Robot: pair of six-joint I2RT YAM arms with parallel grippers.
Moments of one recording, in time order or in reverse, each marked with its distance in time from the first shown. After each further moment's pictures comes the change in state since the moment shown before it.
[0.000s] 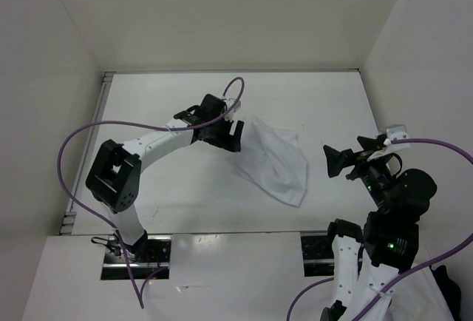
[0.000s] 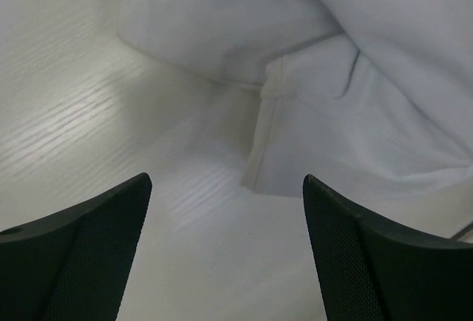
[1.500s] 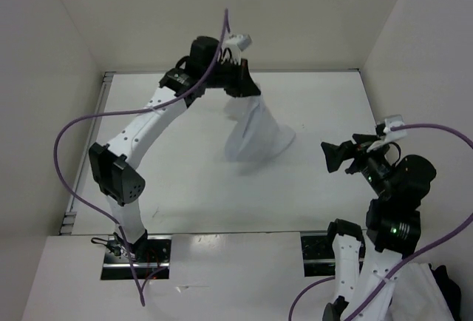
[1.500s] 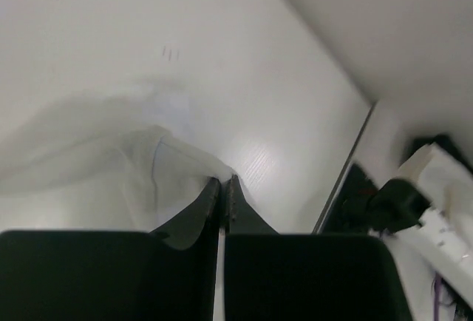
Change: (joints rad) left arm 0.070 0.110 0.528 -0.066 0.439 -0.049; right arm 0.000 0.029 -0.010 0.001 -0.029 0.013
